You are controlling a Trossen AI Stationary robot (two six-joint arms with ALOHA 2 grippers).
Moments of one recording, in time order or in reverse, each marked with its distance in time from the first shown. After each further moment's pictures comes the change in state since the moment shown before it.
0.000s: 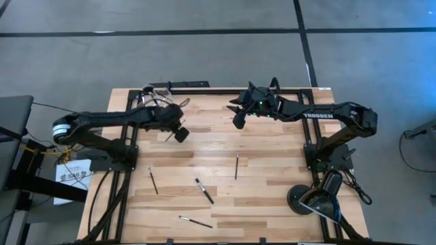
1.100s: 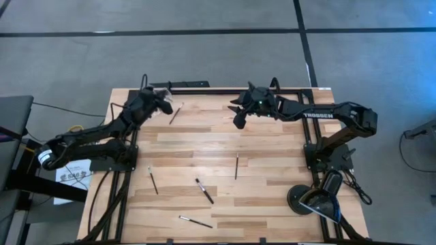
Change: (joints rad) left arm 0.378 -0.337 -0.499 1.060 -0.081 0.124; right arm -0.010 0.000 0.000 -0.024 0.003 -0.017
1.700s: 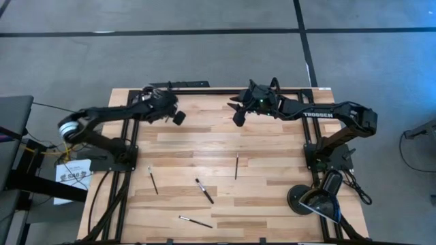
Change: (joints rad) left arm -0.117 0.455 0.417 -0.772 -0.105 0.080; right arm -0.012 0.002 0.000 0.045 -0.001 -0.002
